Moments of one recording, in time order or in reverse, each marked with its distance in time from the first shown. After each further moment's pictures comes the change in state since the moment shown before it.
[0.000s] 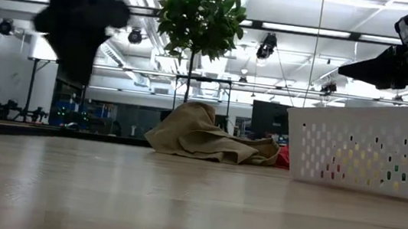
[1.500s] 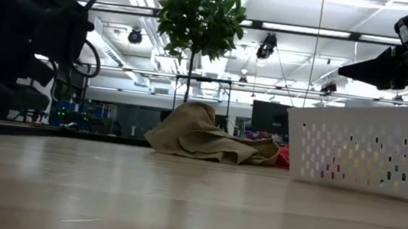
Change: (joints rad) left arm -0.033 0.044 -0.375 -0.039 0.286 -0.559; right arm 0.000 0.002 0.000 -0.001 0.024 0.005
